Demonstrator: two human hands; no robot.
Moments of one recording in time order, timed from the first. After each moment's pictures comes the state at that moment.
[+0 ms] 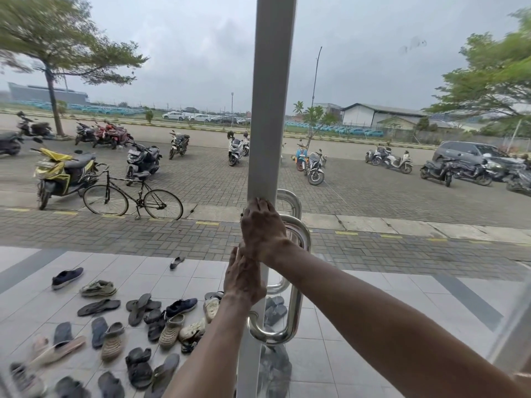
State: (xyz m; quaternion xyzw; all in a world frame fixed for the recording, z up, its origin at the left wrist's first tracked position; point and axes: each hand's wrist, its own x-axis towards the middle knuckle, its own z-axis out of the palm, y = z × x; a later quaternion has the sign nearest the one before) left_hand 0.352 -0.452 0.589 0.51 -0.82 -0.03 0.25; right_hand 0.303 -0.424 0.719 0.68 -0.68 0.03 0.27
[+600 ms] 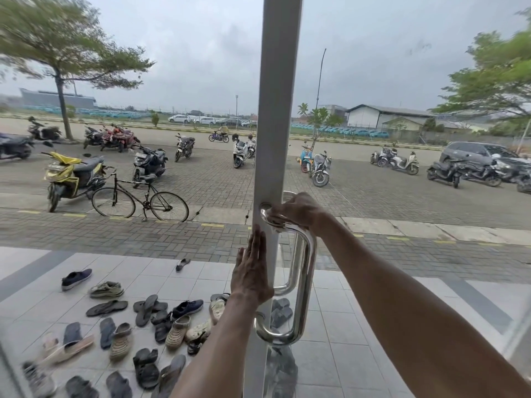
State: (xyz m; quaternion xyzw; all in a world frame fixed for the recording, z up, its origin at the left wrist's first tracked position) left_hand 0.356 -0.451 0.589 0.49 -0.83 -0.03 0.24; right_hand 0.228 -0.427 0.755 0.58 -0.69 0.38 -0.20
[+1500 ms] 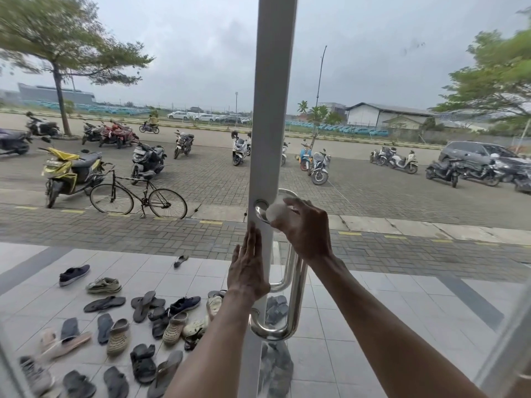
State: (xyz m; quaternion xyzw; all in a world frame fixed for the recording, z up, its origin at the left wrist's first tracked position) left_hand 0.350 -0.448 0.590 0.50 -0.83 -0.03 0.24; right_hand 0.223 -0.393 0.700 0.64 -0.57 0.48 0.17
